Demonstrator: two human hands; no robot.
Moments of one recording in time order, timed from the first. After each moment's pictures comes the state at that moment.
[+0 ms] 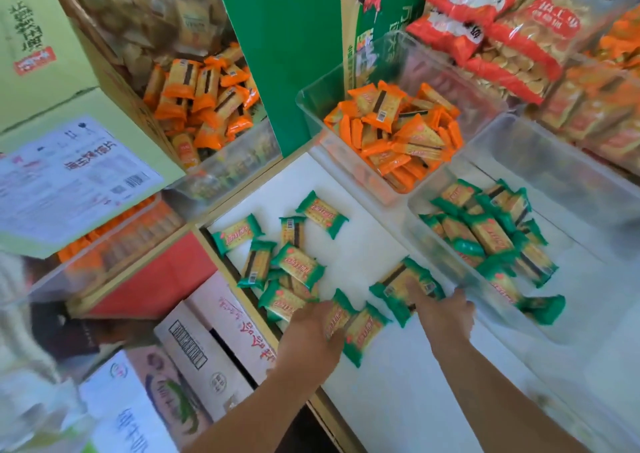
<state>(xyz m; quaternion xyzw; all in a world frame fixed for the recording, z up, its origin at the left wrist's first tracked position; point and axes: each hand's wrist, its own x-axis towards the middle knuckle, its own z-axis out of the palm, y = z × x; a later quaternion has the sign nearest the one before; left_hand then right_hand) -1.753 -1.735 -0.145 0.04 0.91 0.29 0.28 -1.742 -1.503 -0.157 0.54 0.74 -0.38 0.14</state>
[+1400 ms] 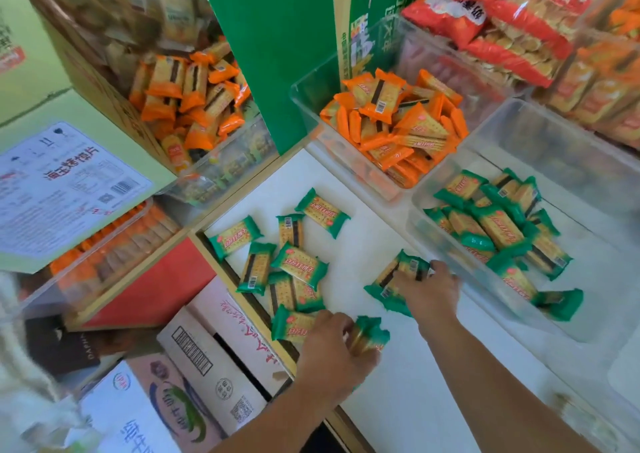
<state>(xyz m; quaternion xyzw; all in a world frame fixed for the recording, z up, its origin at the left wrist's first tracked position) -1.746 -1.713 -0.144 0.04 0.90 0.31 0.29 -1.776 -1.517 -0.172 0.52 0.72 -0.46 0.09</state>
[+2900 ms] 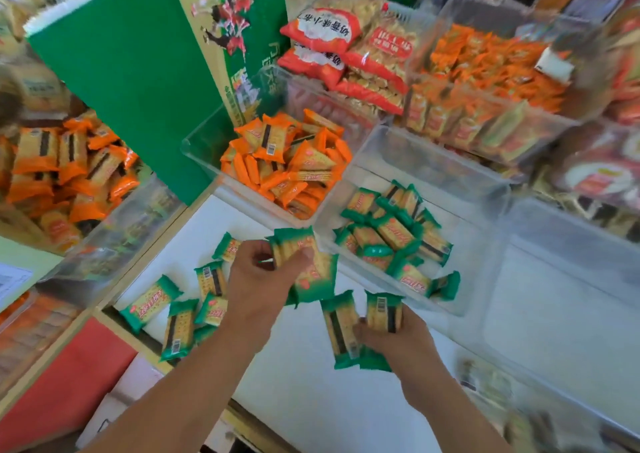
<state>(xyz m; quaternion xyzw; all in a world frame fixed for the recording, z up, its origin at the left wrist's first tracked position) -1.853 -1.637 -0.034 -0.10 0.76 0.60 0.23 -1.689 -1.498 -0.065 0.50 0.55 -0.67 0.04</state>
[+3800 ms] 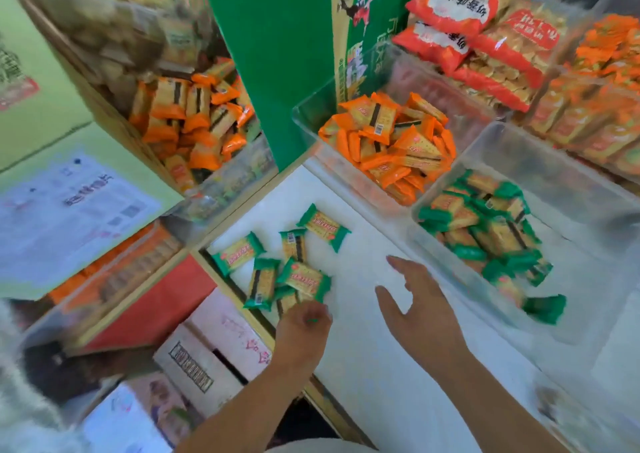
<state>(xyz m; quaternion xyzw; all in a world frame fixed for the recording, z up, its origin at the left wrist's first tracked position) -1.800 -1.747 -0.120 -0.17 0.78 0.51 0.31 -1.753 -1.557 -0.074 0.22 0.89 -0.41 -0.03</state>
